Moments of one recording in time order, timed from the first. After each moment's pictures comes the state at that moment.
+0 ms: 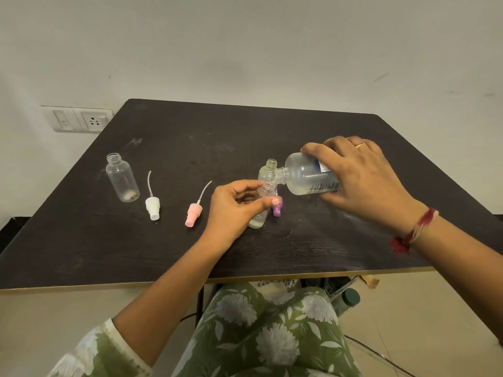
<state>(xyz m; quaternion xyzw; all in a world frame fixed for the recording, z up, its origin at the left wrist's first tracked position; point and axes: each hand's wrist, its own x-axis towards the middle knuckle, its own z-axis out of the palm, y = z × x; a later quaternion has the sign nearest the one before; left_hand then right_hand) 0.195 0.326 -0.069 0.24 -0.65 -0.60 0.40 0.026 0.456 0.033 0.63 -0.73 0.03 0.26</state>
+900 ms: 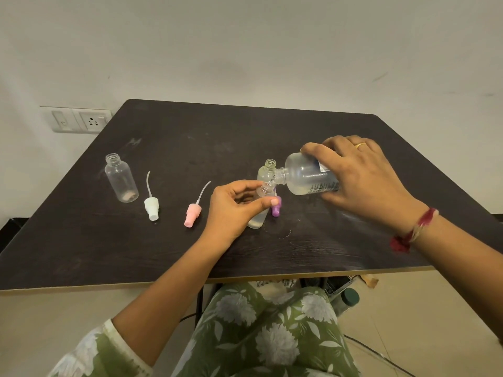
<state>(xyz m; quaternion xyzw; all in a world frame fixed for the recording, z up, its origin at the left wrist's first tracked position) 0.196 0.326 -0.070 0.25 -0.65 -0.60 0.40 0.024 0.457 0.034 0.64 -0.72 0.02 0.27</state>
